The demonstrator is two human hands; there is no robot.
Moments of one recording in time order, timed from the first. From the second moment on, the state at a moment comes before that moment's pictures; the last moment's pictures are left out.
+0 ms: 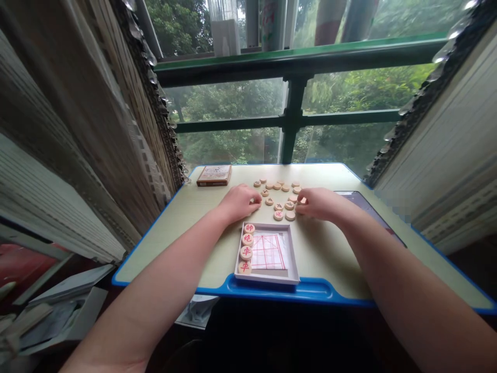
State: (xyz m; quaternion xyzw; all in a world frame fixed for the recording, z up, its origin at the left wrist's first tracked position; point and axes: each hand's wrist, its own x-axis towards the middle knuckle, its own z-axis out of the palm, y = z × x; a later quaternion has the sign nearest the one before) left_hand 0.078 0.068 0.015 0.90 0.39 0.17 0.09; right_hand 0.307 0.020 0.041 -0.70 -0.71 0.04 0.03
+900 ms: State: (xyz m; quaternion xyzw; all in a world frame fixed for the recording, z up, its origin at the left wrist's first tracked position) left_hand 0.081 0.071 0.005 0.90 0.40 0.19 0.04; right_hand 0.293 0.004 0.055 -0.64 -0.77 0.04 -0.01
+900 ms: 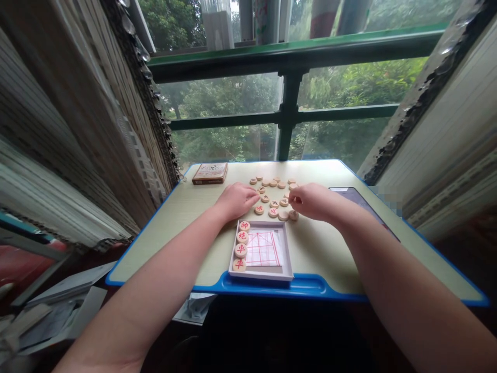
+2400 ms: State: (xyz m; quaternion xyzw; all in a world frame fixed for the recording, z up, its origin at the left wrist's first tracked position) left_hand 0.058 0.072 0.018 0.84 0.50 0.19 0.06; right_hand 0.305 0.026 0.028 -0.60 -0.79 0.00 0.10
